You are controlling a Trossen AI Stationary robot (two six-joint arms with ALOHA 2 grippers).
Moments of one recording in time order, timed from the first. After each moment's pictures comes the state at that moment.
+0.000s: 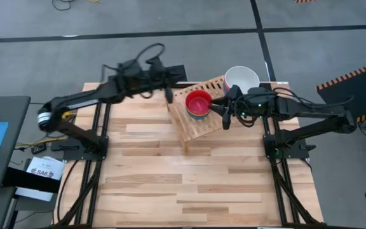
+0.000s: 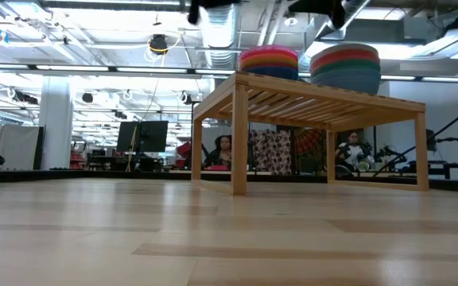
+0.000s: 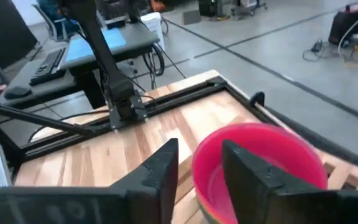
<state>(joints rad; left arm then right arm) 0.36 1.41 1.33 0.11 -0.03 -0.06 -0.11 1.05 1.03 -0.21 0.19 0.25</state>
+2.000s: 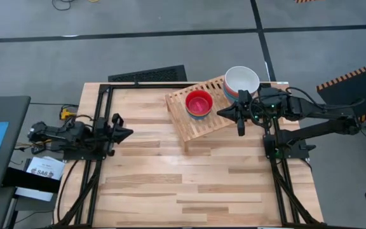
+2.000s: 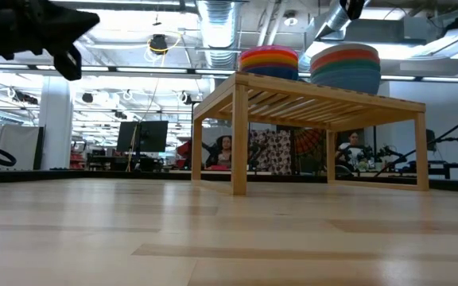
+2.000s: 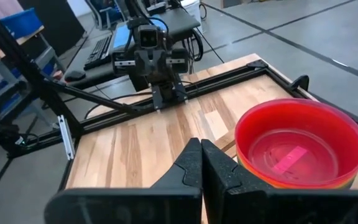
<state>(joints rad) -0.17 0.01 0.01 0.37 -0.25 -0.22 -0.07 0.93 1.03 -0.35 0.02 0.30</state>
